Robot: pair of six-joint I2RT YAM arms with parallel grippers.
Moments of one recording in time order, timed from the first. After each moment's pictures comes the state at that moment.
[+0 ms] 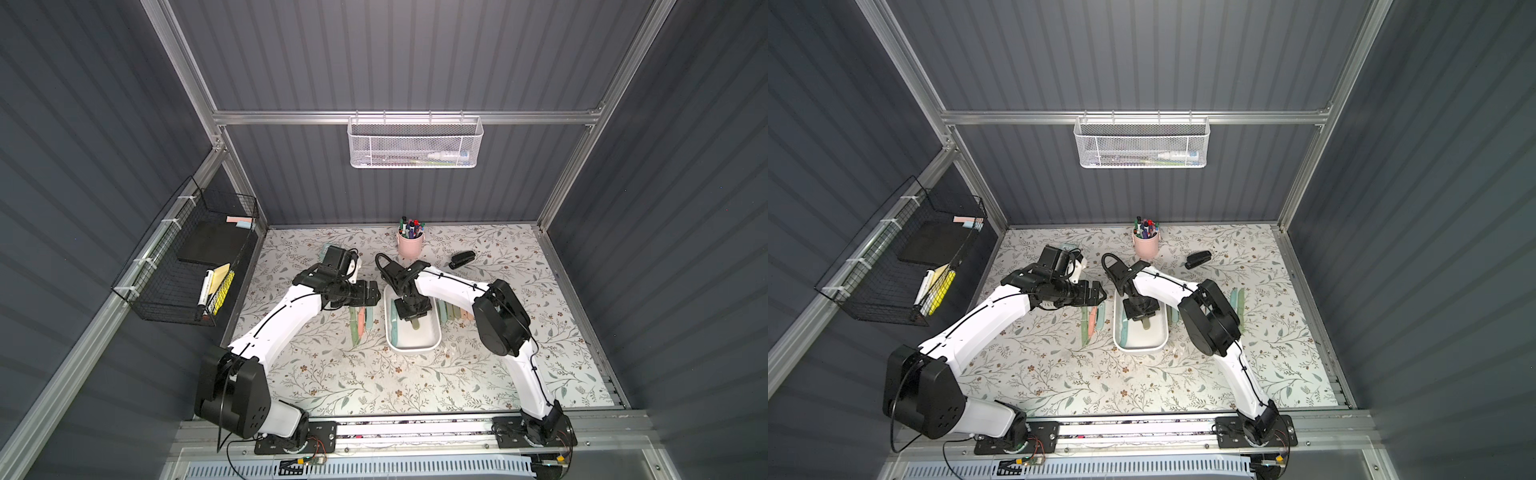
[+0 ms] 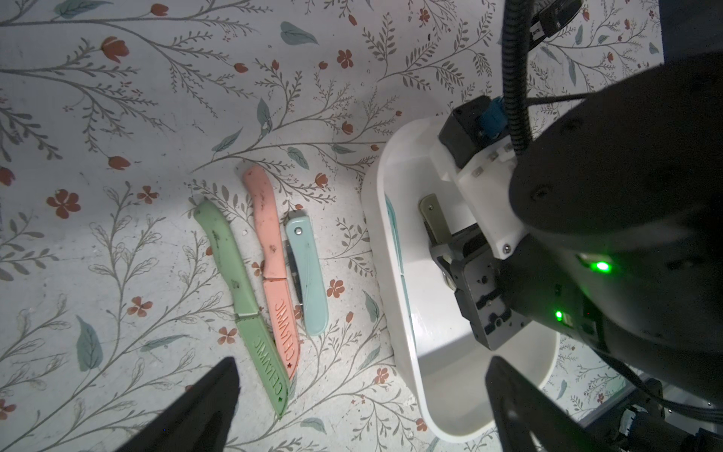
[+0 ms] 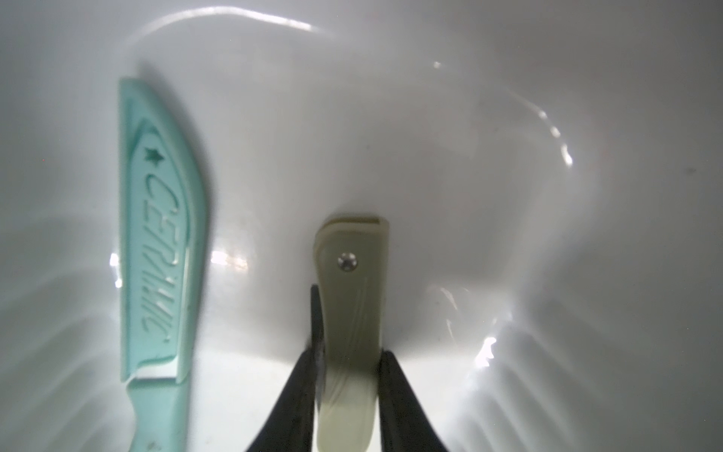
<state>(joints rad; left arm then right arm) -0.36 1.45 1.15 -0.71 0.23 -0.35 0.78 2.26 1.80 -1.08 0.11 0.48</state>
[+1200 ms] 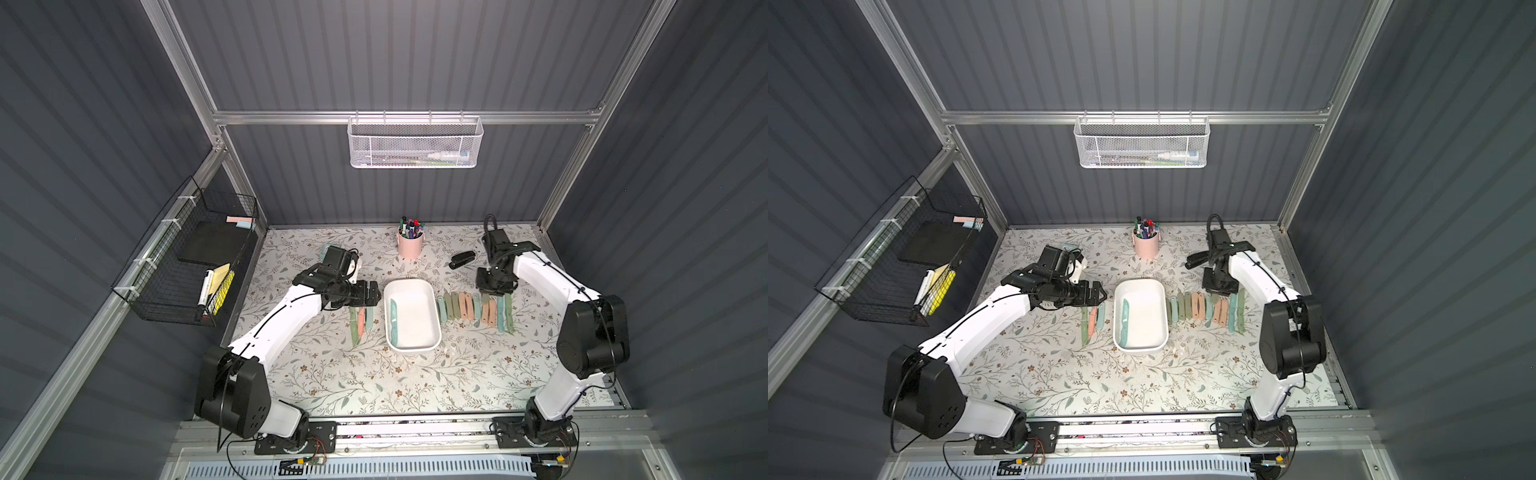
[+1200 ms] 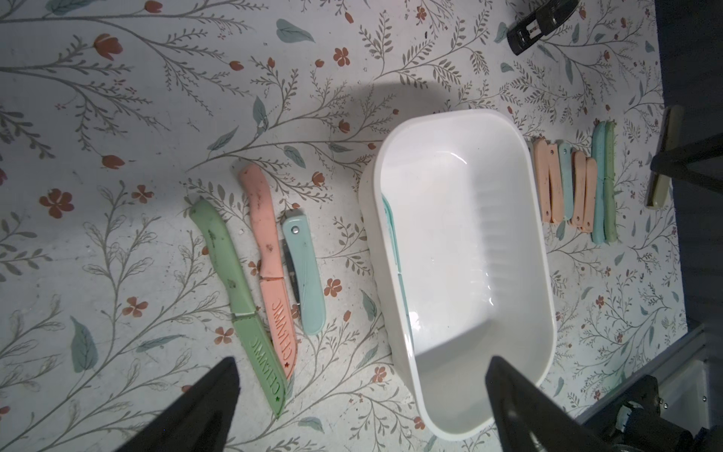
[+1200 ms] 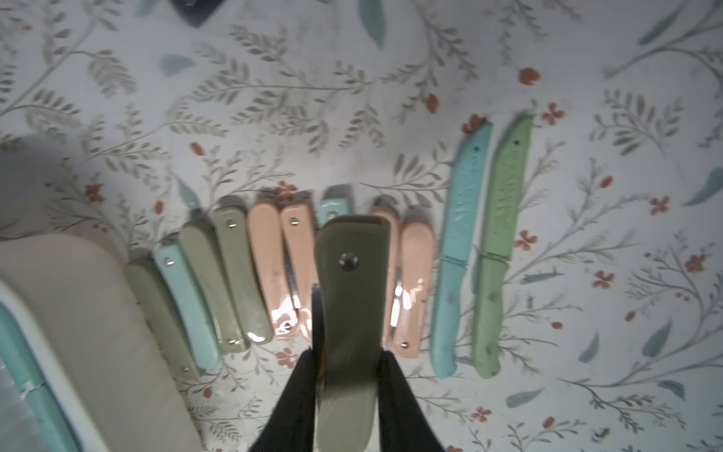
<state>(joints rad) -0.36 1.45 1.15 -0.71 0.24 -0.35 0.15 1.75 1.37 -0.98 0.06 0.38</state>
